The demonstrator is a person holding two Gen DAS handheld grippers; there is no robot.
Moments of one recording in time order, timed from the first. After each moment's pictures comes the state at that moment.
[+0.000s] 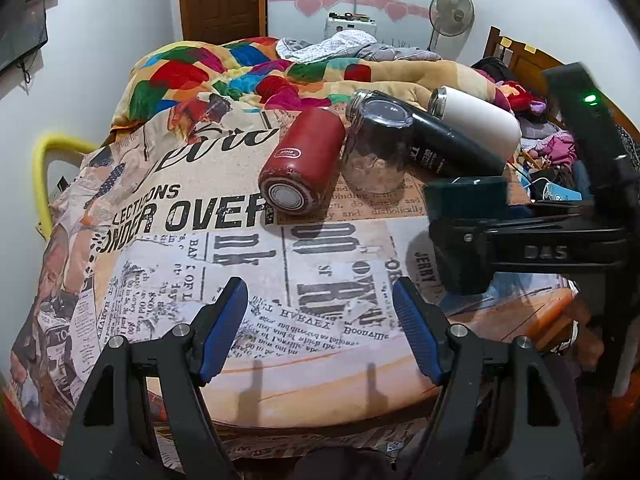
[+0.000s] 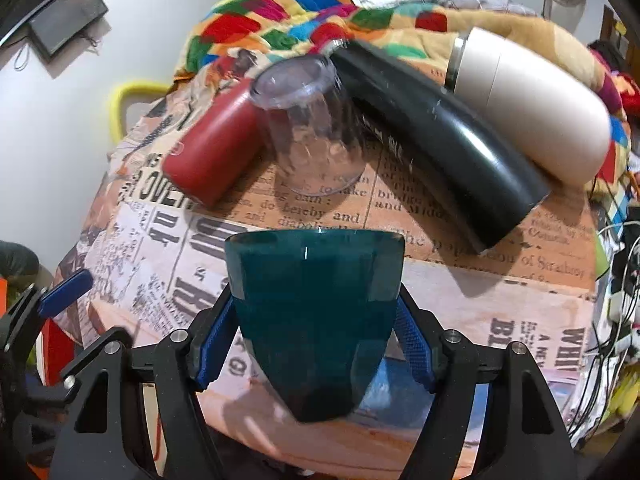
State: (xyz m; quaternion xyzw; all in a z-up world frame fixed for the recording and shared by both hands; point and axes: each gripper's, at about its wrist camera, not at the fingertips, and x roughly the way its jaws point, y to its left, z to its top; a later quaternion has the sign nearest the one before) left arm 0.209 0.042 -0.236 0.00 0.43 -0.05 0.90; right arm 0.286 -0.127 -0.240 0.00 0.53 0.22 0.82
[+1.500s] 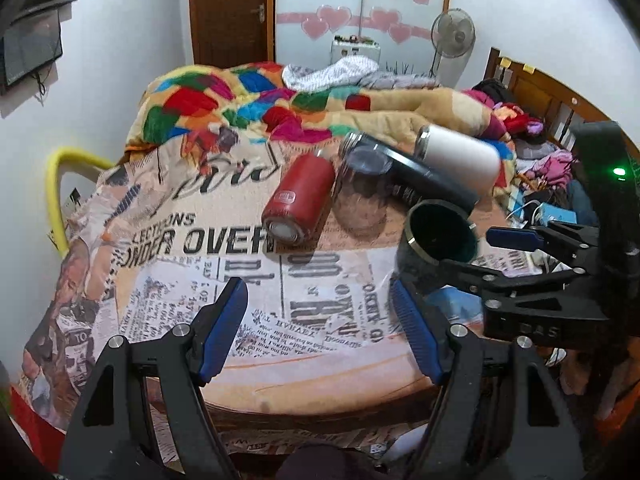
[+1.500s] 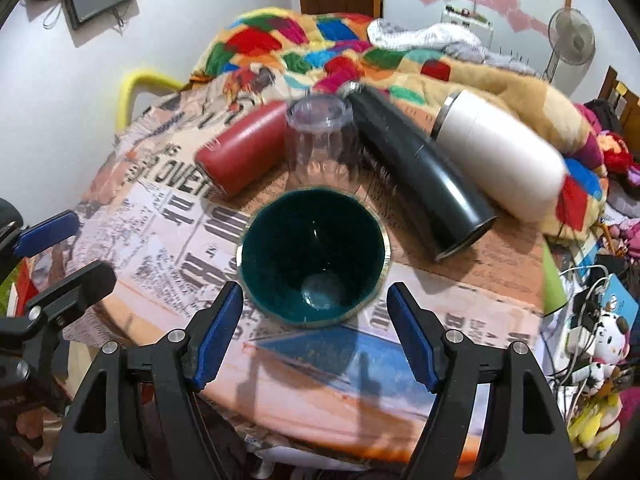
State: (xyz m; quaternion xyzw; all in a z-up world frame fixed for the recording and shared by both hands) left arm 0.181 0.030 -0.178 -0.01 0.39 -0.04 0.92; right arm 0.247 -0.133 -0.203 -0.07 0.47 0.22 0.85
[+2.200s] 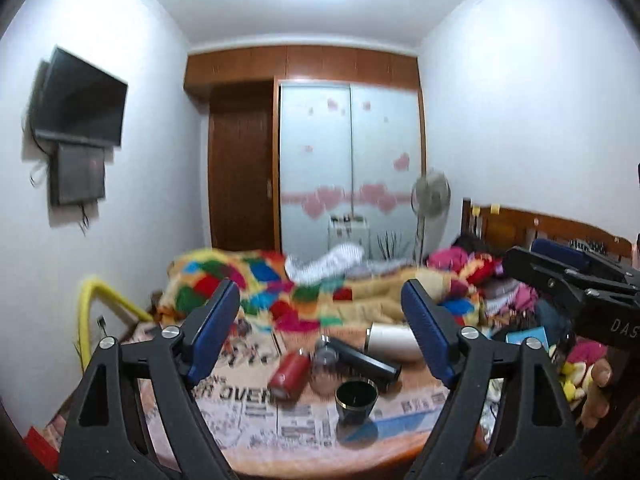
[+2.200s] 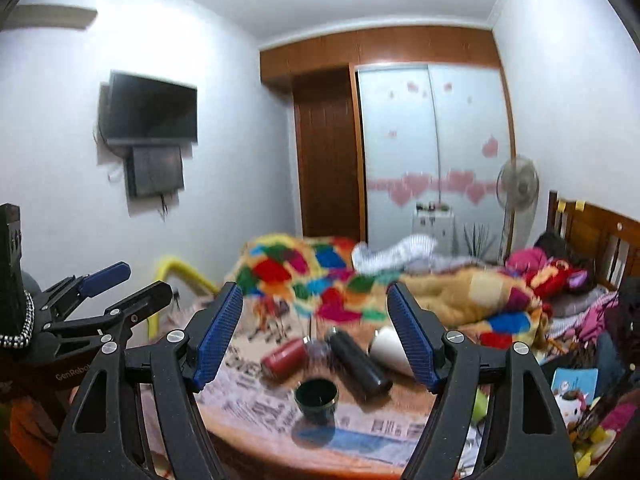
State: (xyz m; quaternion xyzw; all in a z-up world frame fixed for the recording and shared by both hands) left arm 0.015 -0.015 0.014 0.00 0.06 -0.02 1.00; right arm 0.069 -0.217 0.020 0.01 0.11 0.22 0.97
